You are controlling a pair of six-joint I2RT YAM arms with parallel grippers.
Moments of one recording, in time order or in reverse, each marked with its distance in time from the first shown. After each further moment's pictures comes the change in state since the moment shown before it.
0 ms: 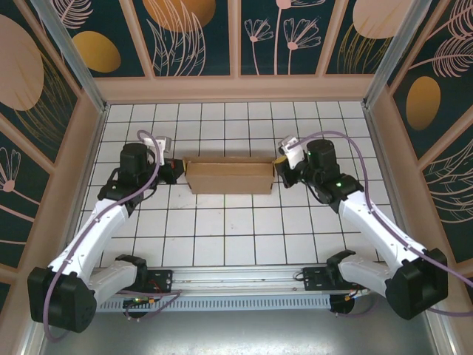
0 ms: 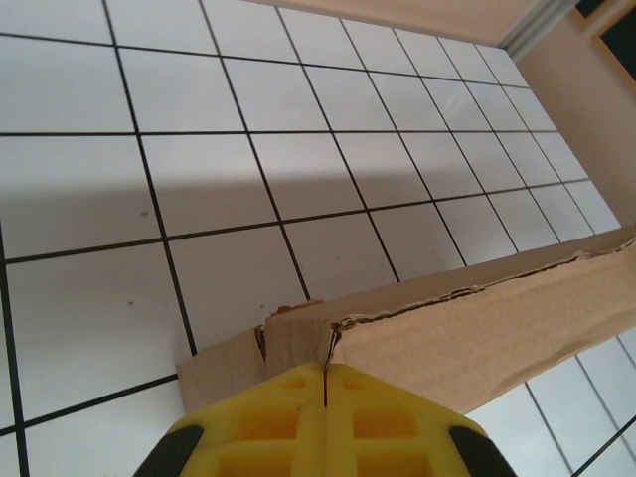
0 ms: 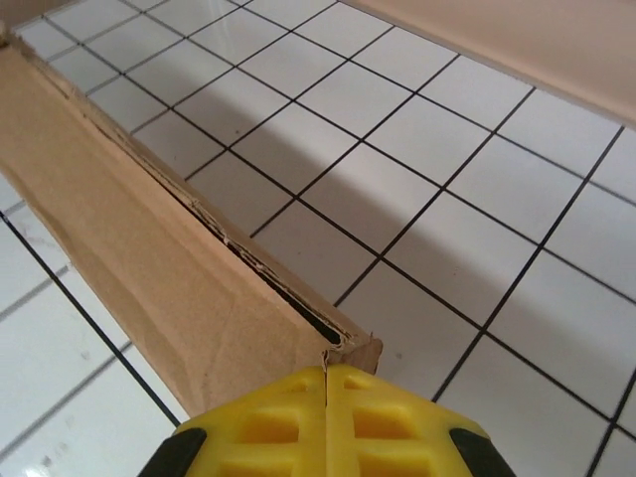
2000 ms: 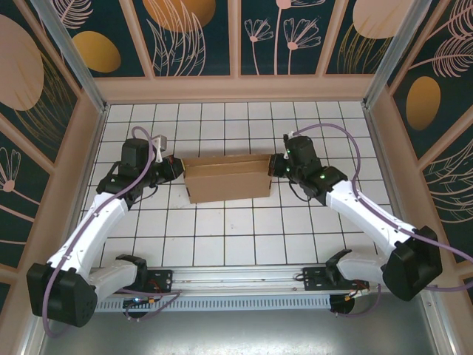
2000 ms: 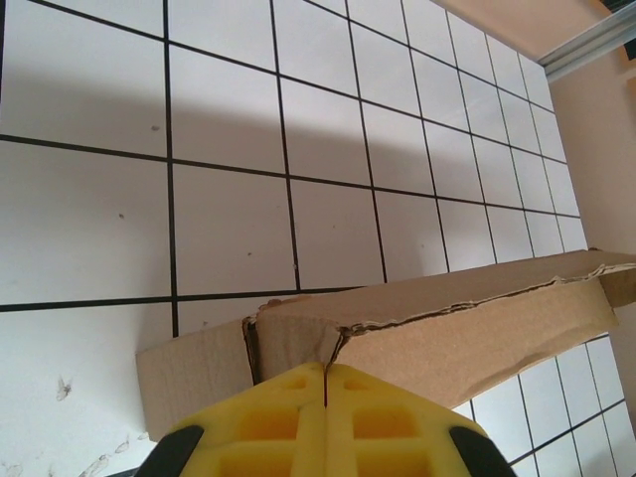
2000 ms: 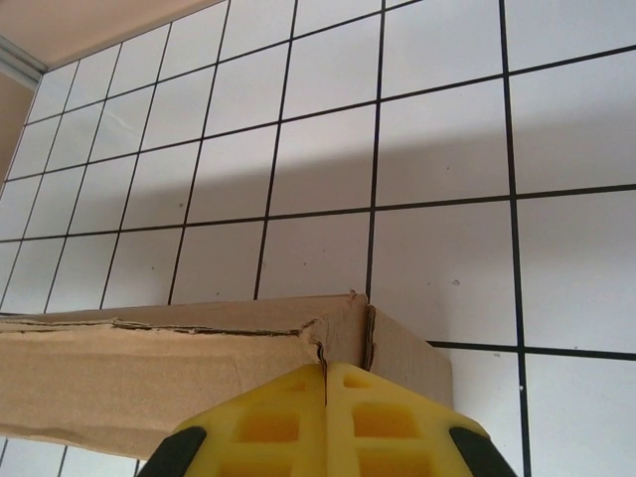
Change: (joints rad) left arm -0.006 0.027 0.072 -0.153 -0.018 -0.213; right arm 0.146 0.108 0.079 -0.064 0.323 0.745
